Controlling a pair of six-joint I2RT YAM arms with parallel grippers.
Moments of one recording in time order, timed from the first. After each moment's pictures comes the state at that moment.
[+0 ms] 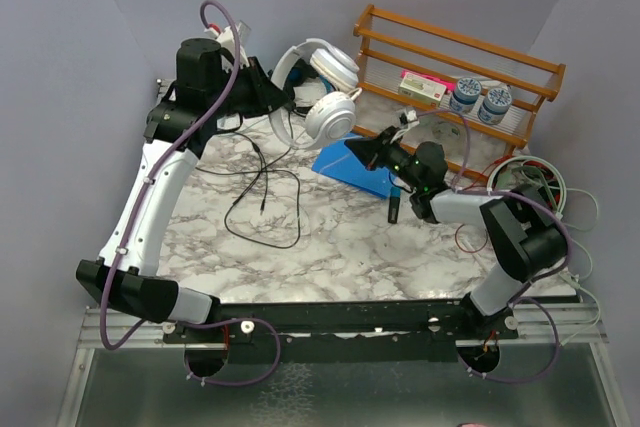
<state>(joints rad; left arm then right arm) -0.28 1.41 1.72 -0.64 0.39 -0.52 0.48 1.68 0.69 1.11 -0.36 0.50</state>
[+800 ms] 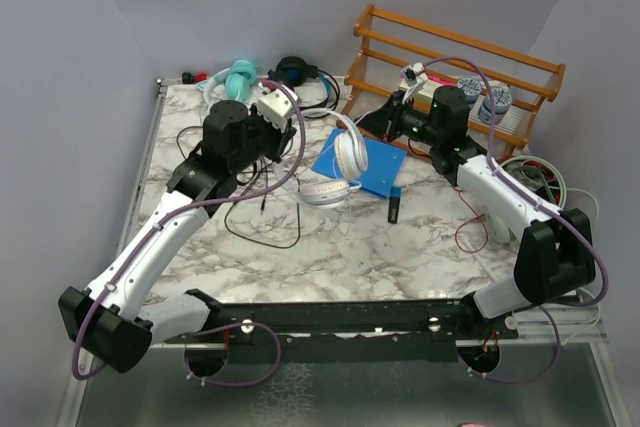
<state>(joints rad) -0.49 1.17 1.19 -0.30 0.17 0.13 0.35 1.49 1.09 0.30 -0.58 0.43</state>
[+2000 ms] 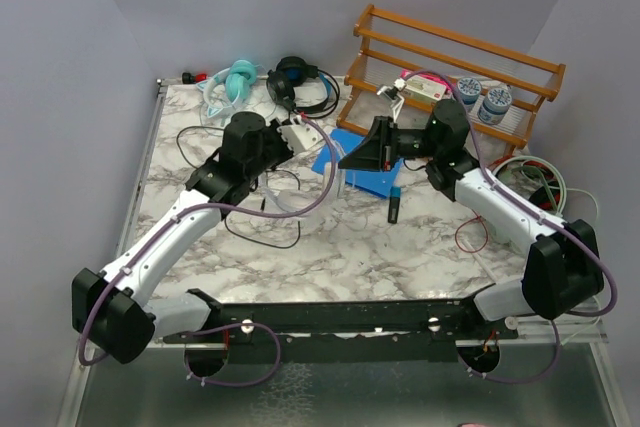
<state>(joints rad) -0.53 1.18 1.05 -0.21 0.04 0.72 0.42 1.41 1.01 0.44 -1.14 0.80</state>
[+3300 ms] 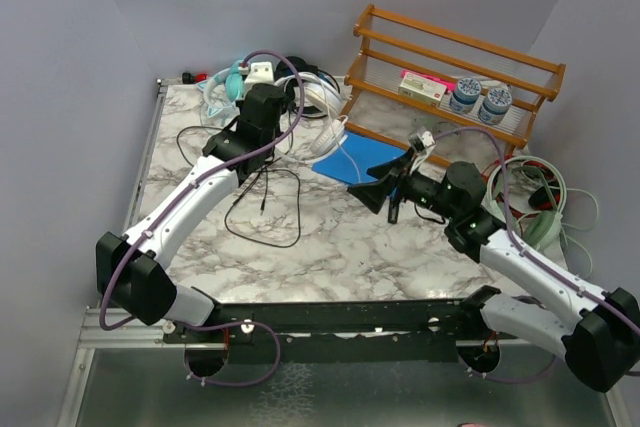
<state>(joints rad) -0.53 1.42 1.33 -0.41 -0.56 -0.30 0.57 1.03 0.65 0.37 -0.48 0.40</state>
